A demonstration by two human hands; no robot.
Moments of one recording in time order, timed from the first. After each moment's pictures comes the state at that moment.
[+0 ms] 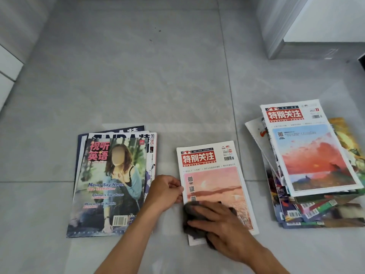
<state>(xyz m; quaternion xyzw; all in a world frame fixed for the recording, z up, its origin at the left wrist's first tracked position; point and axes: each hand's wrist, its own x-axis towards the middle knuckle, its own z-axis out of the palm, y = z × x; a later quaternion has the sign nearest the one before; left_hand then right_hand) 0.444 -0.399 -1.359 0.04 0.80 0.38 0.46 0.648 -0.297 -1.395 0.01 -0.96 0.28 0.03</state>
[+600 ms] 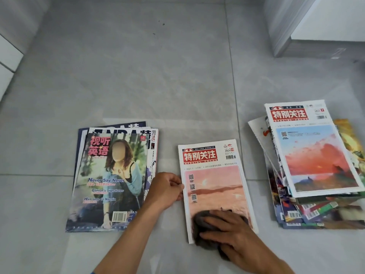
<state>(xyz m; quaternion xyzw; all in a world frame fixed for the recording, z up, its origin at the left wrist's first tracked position) 0.445 -0.400 -1.362 0.03 0.80 0.38 0.45 0.678 -0.289 -1.383 0.02 -0.94 0.34 0.03</state>
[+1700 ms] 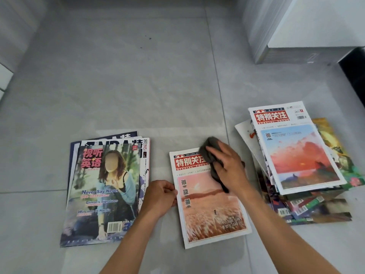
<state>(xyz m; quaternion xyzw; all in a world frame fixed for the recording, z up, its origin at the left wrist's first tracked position) 0.451 -0.396 -1.353 0.03 0.82 0.38 0.44 0.569 -0.193 -1.399 -0.27 -0.90 0.32 0.12</state>
